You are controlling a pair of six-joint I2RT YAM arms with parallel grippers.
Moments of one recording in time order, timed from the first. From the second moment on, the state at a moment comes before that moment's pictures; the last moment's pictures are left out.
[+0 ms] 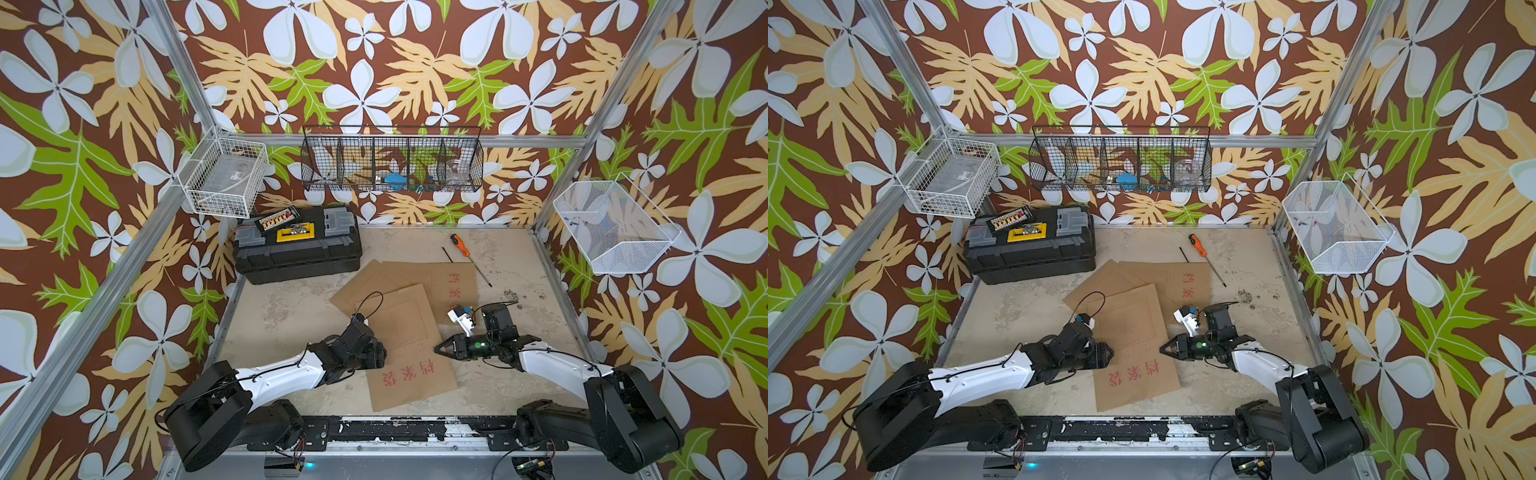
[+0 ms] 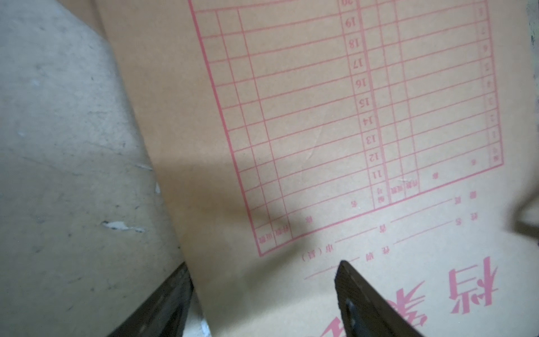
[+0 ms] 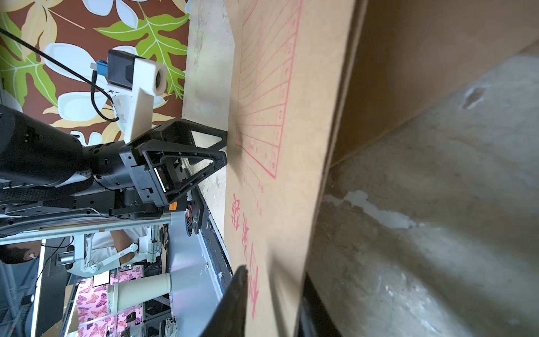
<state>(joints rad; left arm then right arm) -0.80 1.24 0.47 -0.16 0.00 -0.83 0.31 1.27 0.41 -0.05 -0.90 0.45</state>
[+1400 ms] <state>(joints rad) -0.81 0.69 0.61 -0.08 -0.10 0.31 0.25 0.95 0.77 -0.15 -0.70 1.10</state>
